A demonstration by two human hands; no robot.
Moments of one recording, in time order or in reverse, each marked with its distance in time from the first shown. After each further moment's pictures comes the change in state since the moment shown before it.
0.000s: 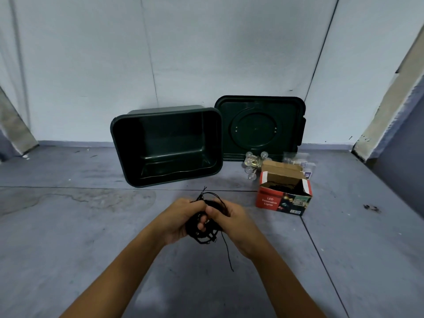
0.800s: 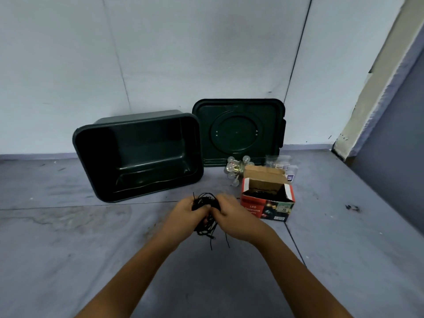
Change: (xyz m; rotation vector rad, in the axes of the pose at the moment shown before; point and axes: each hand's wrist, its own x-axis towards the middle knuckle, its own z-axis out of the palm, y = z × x) left_hand 0.041 0.007 0.039 0.433 0.190 0.281; right_hand 0.035 -0.013 -0.059 -0.939 -0.006 0.041
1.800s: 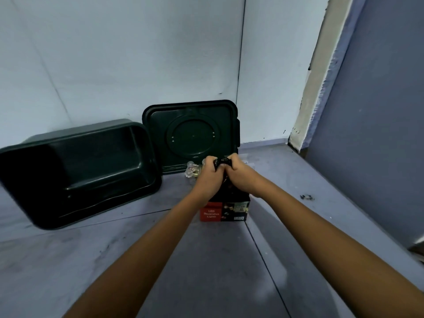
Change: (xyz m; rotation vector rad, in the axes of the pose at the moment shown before) left_hand 0.109 0.064 0.118 0.022 -0.047 0.113; right_hand 0.009 0.070 -0.118 0.188 0.270 0.277
